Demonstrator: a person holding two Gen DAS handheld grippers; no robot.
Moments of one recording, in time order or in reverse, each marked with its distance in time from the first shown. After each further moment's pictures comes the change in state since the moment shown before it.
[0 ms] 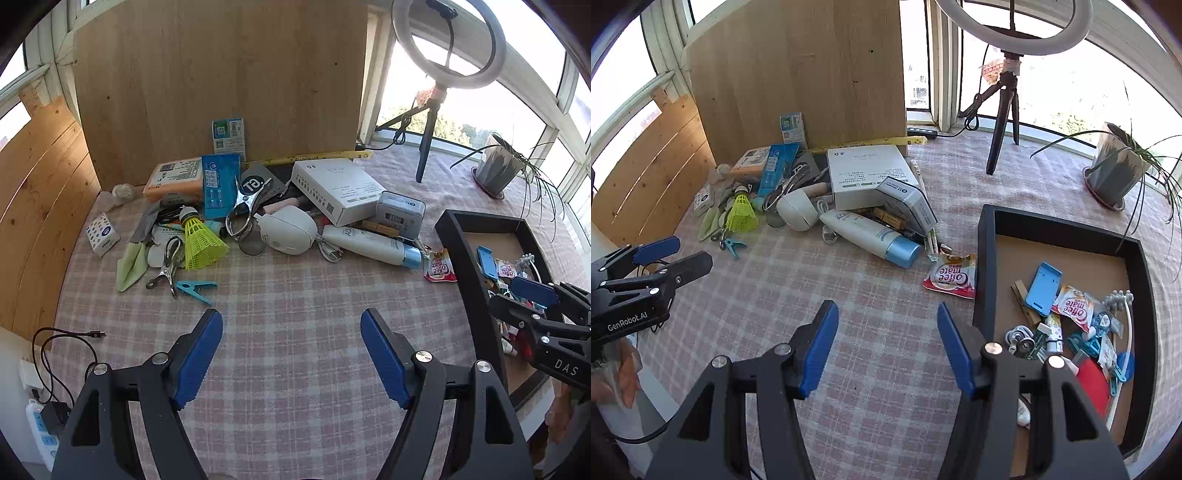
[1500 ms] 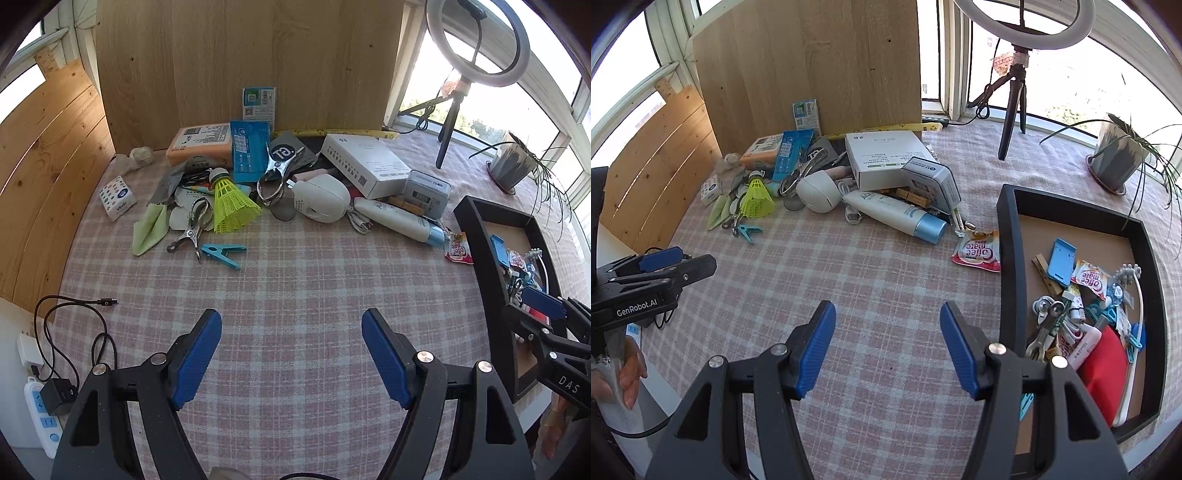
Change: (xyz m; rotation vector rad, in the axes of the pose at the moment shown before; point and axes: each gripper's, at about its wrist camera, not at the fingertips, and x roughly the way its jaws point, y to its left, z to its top) left arm 0.002 0.039 -0.016 -0.051 0.066 0.004; right arm -0.001 0.036 -0.021 0.027 0.017 -0.021
